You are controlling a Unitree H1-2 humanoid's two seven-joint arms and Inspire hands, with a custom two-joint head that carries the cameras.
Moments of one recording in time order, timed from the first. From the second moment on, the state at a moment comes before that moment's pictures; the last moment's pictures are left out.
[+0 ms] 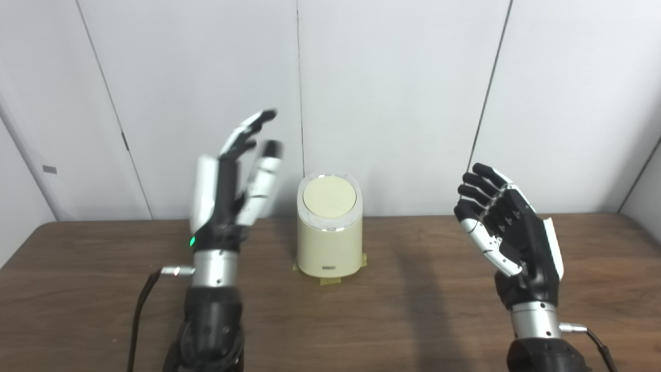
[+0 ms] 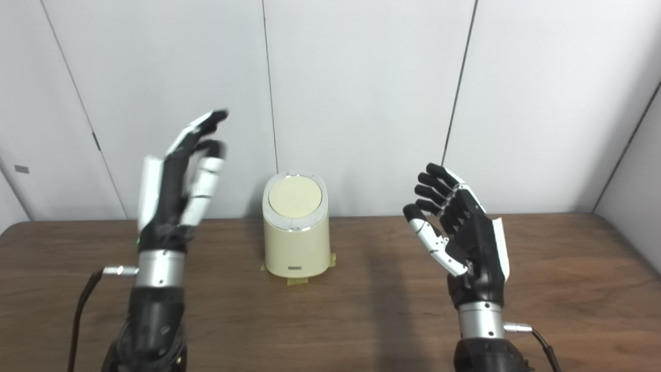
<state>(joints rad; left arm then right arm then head) -0.38 -0.05 0.00 -0.32 0.34 0.07 0.11 -0.19 0.00 -0.08 -0.43 -0.02 0.15 -0.12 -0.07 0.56</state>
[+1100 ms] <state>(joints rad) -0.15 -0.06 0.09 -0.40 0.05 0.01 0.14 -0.19 0.00 -0.09 -0.41 -0.03 0.12 -0.12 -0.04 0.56</state>
